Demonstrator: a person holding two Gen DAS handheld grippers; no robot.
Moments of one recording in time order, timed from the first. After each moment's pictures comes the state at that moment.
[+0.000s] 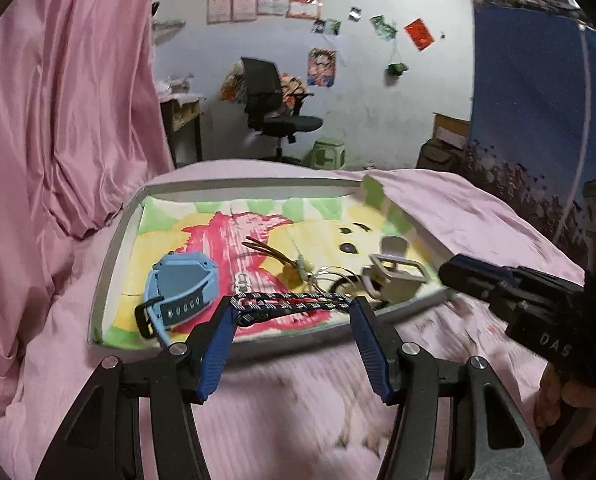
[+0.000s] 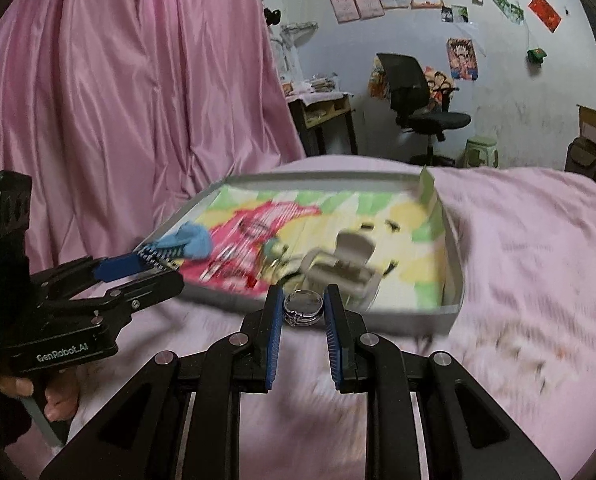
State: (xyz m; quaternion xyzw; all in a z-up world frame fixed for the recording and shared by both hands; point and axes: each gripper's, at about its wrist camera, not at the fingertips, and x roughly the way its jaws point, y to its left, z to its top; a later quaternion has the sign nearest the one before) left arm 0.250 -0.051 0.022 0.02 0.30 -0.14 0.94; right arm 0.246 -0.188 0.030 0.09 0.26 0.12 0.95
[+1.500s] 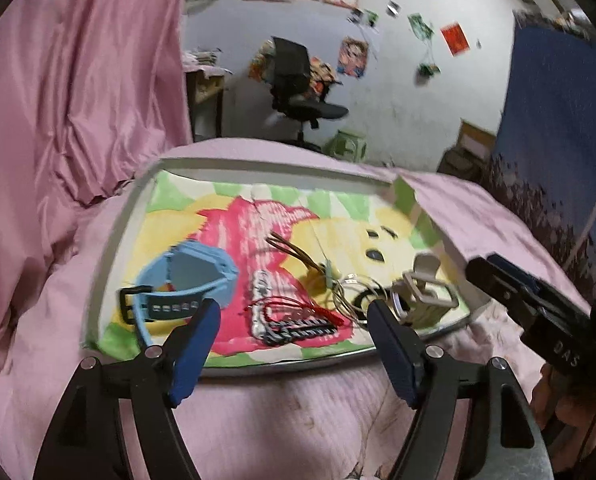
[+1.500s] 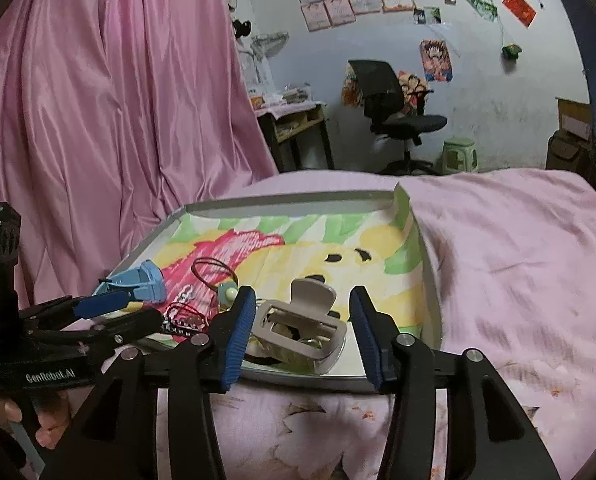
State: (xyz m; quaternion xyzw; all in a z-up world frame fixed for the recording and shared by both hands) left arm 0.268 -0.036 0.020 -0.04 0.32 -0.11 0.94; right arm 0.274 -0.202 0.029 0.10 0.25 0.08 0.96
